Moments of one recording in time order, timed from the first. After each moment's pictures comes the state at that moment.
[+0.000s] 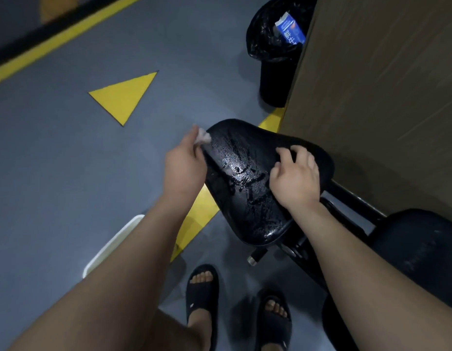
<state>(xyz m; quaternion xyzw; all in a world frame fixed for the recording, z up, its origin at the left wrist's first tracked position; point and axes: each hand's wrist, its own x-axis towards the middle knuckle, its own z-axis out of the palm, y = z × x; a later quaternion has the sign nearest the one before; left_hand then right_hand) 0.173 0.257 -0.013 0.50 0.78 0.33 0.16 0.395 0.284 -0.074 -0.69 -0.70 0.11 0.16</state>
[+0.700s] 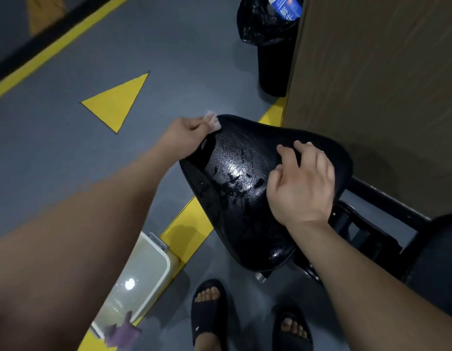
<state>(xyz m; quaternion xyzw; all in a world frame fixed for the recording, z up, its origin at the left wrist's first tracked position) 0.142 0.383 -0.075 0.59 0.69 0.21 0.36 0.391 0.282 -0.101 -0.70 -0.68 0.03 0.23</state>
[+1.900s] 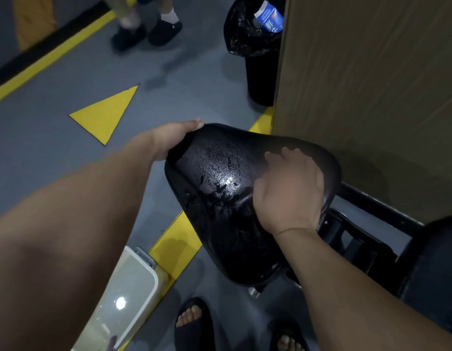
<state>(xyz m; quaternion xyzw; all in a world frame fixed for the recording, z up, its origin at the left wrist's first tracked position) 0.139 0.425 -0.089 0.43 0.68 0.17 0.57 0.389 0.285 -0.110 -0.70 -0.66 0.00 0.28</state>
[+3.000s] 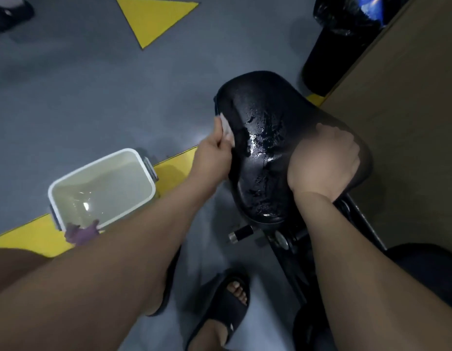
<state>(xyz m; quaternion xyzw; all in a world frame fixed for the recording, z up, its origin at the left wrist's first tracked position) 0.211 0.218 -0.126 0.28 0.72 0.48 0.41 0.384 0.283 -0.108 -0.70 -0.67 -0.05 0.26</state>
